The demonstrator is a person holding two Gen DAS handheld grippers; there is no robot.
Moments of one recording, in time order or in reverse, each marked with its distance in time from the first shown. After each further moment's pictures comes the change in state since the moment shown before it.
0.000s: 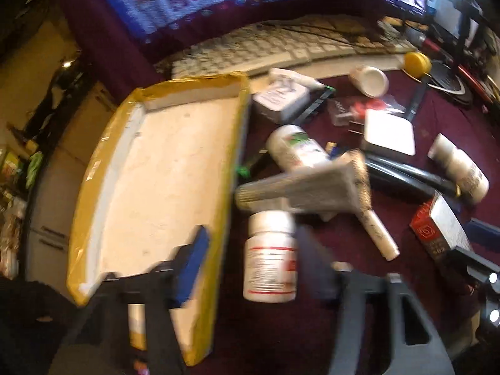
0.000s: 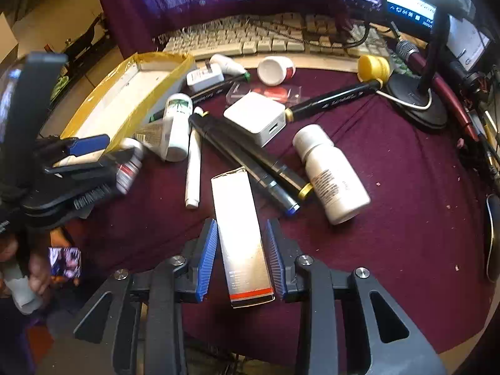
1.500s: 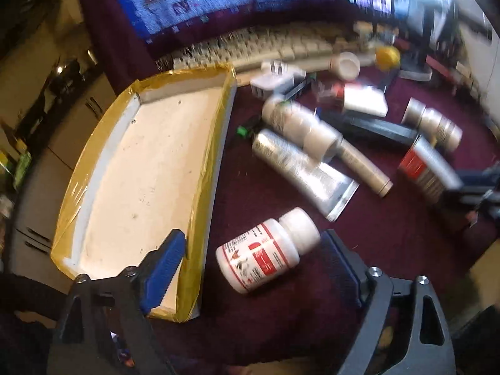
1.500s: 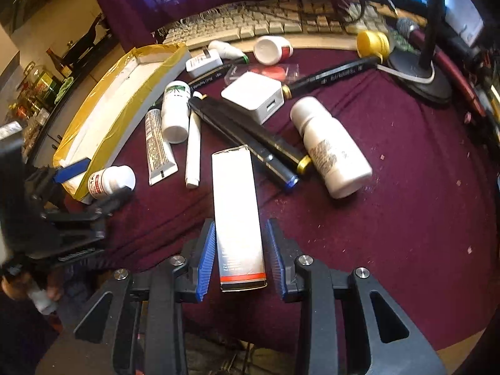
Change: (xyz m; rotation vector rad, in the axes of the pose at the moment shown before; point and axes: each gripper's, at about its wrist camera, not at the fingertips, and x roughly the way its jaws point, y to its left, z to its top) left arm 0.002 0.021 -0.056 0.062 -0.099 -0.083; right arm 0.005 -0.015 -0.012 0.061 0.084 0.065
